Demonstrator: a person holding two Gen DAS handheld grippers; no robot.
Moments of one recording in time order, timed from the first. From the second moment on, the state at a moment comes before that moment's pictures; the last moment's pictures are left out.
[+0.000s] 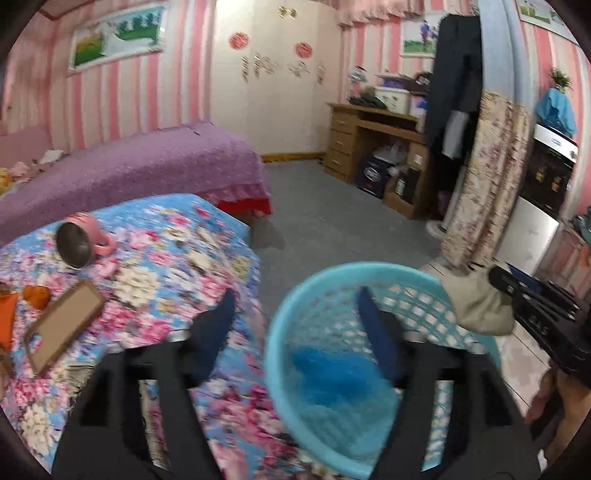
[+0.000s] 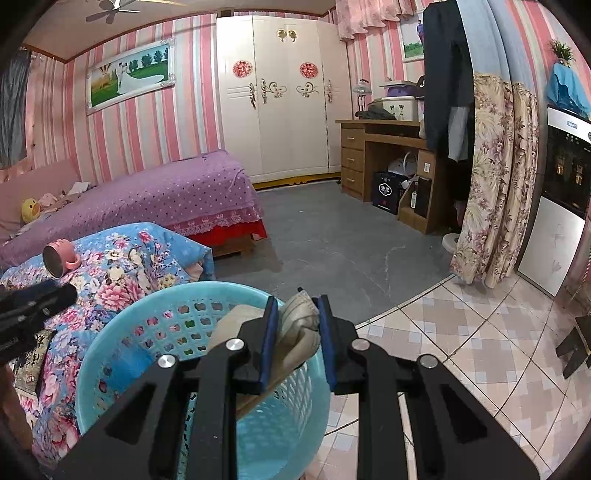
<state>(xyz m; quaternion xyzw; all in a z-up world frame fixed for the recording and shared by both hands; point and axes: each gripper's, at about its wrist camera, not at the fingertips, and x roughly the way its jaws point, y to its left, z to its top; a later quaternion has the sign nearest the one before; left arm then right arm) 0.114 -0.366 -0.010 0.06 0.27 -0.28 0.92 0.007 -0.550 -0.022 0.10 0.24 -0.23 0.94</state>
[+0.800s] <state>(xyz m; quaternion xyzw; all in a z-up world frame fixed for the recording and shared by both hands) 0.124 -0.267 0.012 0.04 0.22 -0.17 0.96 0.027 -0.525 -0.032 0.11 0.25 -0.22 0.94</state>
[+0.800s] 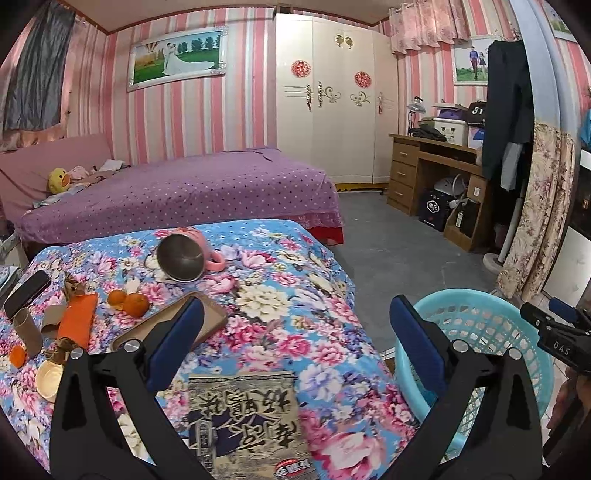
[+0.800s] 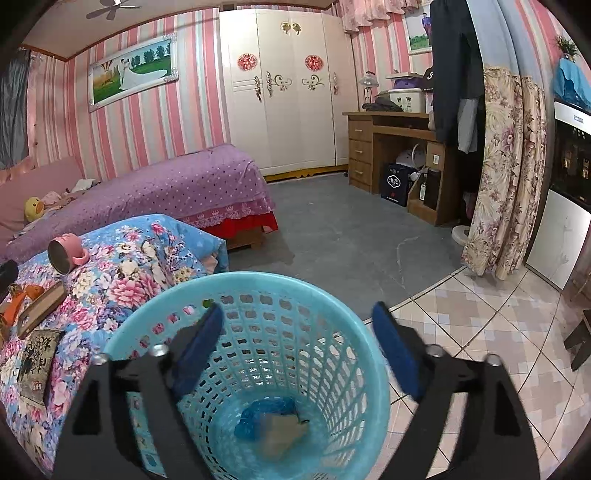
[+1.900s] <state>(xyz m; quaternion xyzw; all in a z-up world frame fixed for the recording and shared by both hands) 0.118 -0.100 0.016 0.02 0.22 -0.08 0.97 0.089 -0.353 0.008 0.05 0.21 -0.12 0.97</state>
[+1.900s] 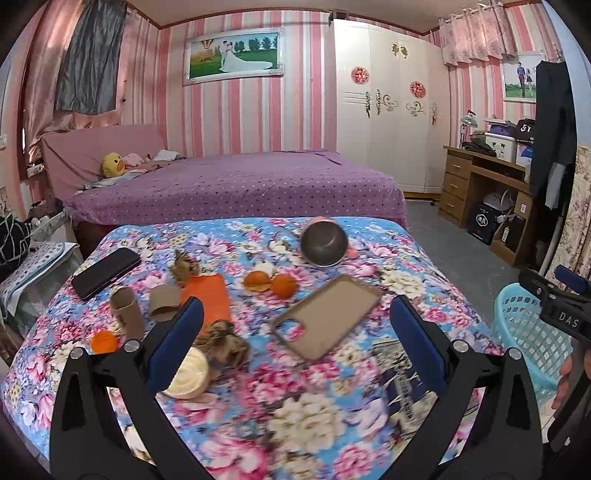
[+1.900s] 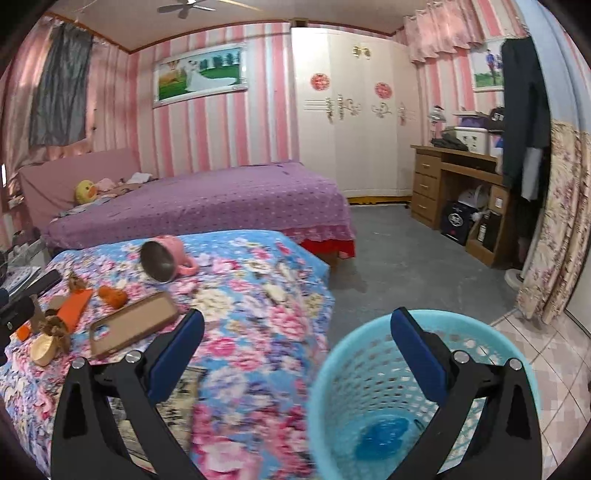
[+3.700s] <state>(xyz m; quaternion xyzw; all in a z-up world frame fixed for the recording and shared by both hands) 0.176 0.015 -0.067 -0.03 0.38 -0.05 0.92 0.128 -0.263 -0.023 0.05 0.28 -0.07 0.96</state>
